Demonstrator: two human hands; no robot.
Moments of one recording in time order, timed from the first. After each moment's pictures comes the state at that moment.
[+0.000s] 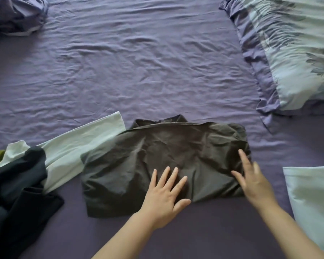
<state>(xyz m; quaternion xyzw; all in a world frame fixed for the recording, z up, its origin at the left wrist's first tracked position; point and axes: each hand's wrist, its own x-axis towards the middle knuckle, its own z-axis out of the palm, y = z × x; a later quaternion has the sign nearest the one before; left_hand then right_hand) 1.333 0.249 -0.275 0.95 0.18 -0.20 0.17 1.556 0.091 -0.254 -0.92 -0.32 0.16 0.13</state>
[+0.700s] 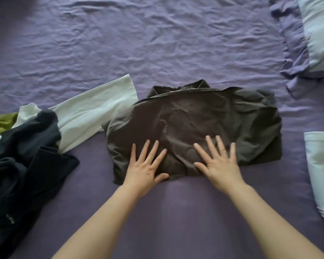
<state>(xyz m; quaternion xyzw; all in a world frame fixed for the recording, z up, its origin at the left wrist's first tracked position) 1.241 0.272 -0.308 0.95 0.24 -0.22 0.04 1.449 0.120 -0.297 -0.82 -0.54 0.17 -0.13</state>
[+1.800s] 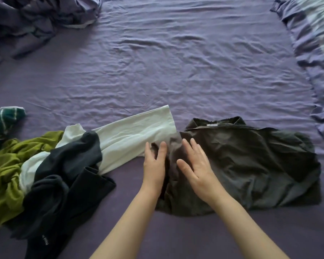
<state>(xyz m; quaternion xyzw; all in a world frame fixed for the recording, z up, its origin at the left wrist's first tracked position) 1.254 0.361 -0.214 0.45 0.57 0.21 0.65 1.357 0.274 -0.213 -0.76 -0.42 0.38 0.32</state>
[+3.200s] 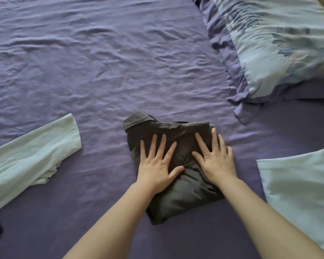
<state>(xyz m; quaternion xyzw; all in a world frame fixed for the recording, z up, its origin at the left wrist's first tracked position) 1.465 0.253 -0.328 0.96 0.24 -0.11 0.09 1.611 0.116 -0.316 -0.91 -0.38 0.15 -0.01</state>
